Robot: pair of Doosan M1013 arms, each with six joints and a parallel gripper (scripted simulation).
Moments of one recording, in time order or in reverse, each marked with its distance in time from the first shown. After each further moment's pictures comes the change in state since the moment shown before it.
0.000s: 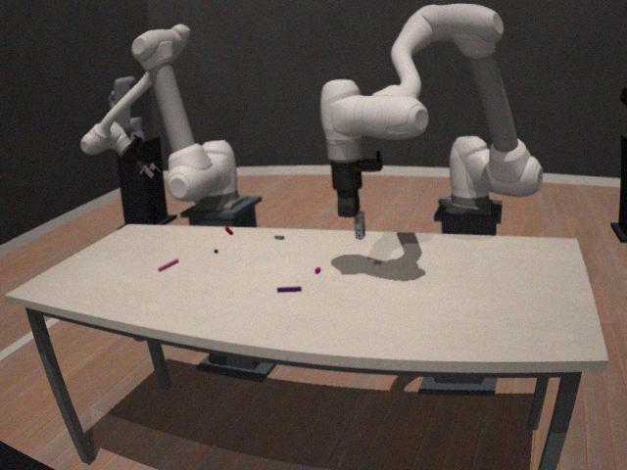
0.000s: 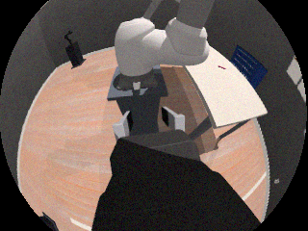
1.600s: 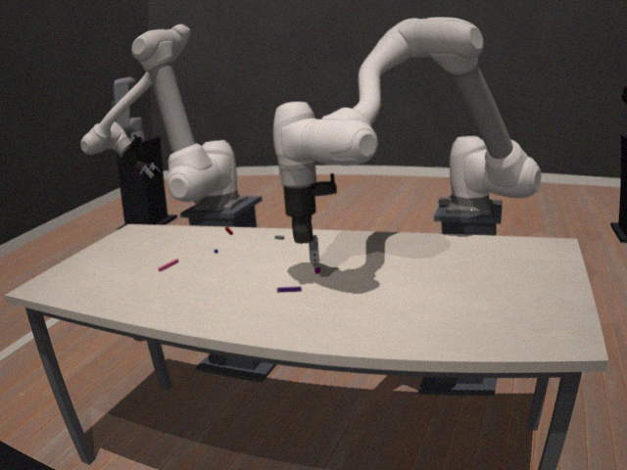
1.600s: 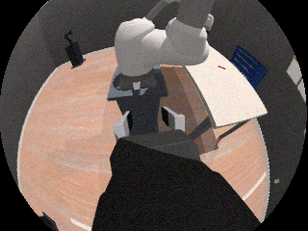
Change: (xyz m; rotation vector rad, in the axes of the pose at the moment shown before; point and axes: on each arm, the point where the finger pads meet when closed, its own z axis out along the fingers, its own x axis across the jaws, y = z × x) left arm 0.046 0.112 0.051 -0.001 0.001 -0.357; right arm 0.000 0.000 0.000 0.000 0.000 0.000
